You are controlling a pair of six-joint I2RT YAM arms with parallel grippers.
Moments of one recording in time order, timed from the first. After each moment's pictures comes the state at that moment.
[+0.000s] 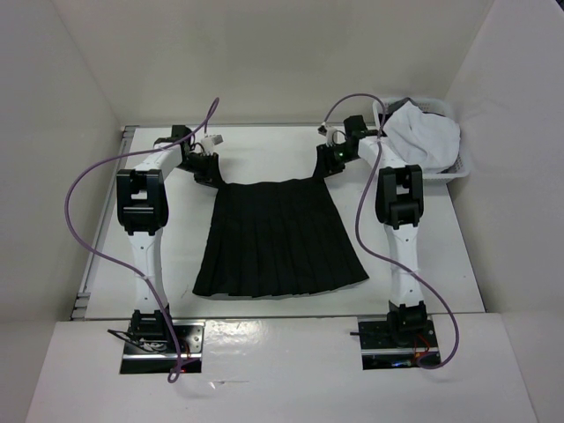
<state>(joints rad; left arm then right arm) 0.02 2.37 1.90 -0.77 0.71 0.21 0.13 2.48 2.08 -0.73 -0.72 -0.23</state>
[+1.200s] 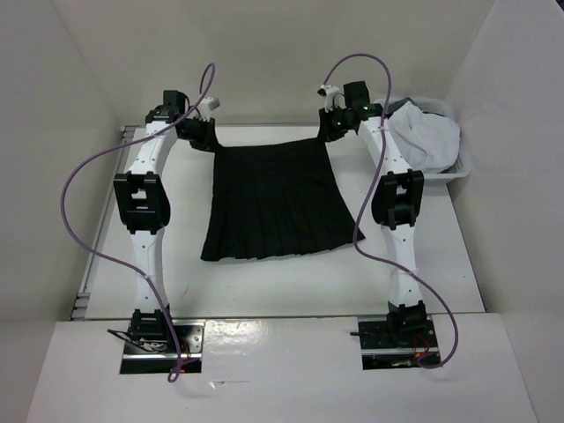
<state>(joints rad) 0.02 2.40 2.29 -0.86 0.66 0.25 0.16 2.49 2.47 -0.80 -0.48 -0.22</state>
